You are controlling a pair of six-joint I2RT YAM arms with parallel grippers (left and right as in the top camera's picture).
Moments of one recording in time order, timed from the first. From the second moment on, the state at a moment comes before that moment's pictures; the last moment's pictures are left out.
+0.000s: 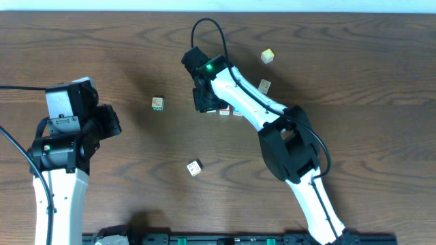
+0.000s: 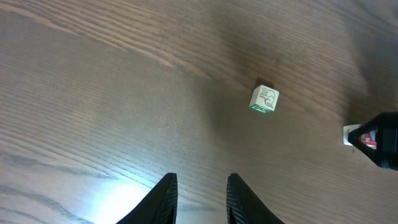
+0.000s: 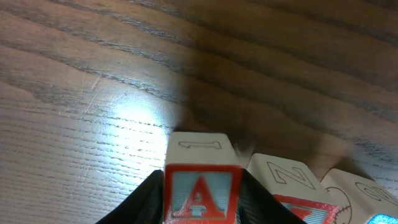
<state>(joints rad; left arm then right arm) 0.13 1.12 1.07 -0.89 0.02 -0.19 0.65 2.41 2.05 -1.09 0.04 0.49</state>
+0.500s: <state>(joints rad) 0.13 1.12 1.07 -0.89 0.02 -0.19 0.65 2.41 2.05 -1.02 0.04 0.48</state>
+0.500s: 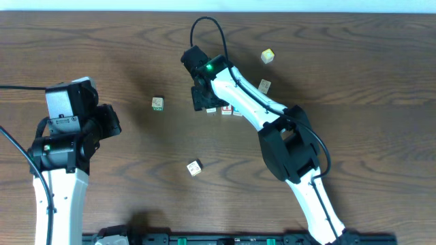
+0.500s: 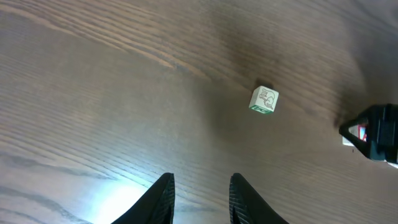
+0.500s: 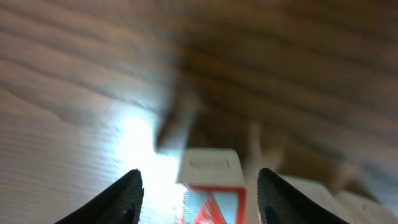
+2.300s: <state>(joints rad) -0.20 1.72 1.07 -0.30 0.43 -0.43 0.02 2.09 2.07 -1.27 -0.34 0.05</state>
